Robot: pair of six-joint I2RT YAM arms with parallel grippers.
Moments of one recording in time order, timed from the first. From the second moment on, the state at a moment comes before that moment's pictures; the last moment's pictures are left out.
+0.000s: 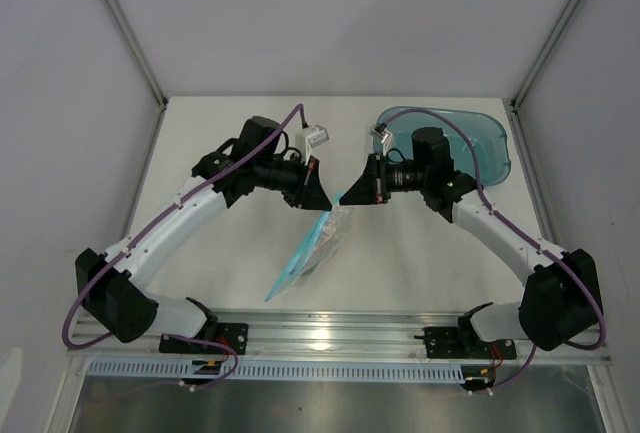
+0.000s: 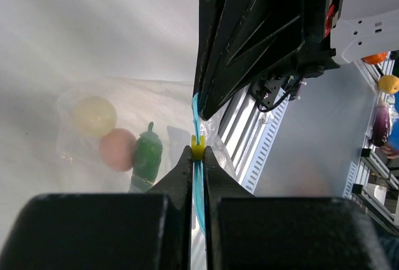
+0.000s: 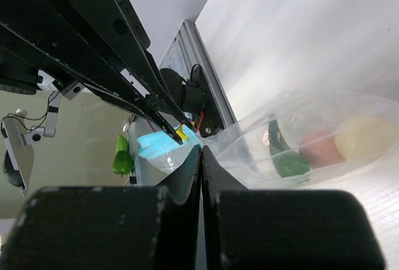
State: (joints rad) left arm -0.59 1.36 1.31 -0.66 0.69 -0.18; right arm 0.47 1.36 1.02 -0.07 -0.97 0.62
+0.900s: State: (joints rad) left arm -0.59 1.35 1.30 -0.71 0.75 -0.18; right arm 0.50 1.51 1.20 -0.32 -1.23 0.33
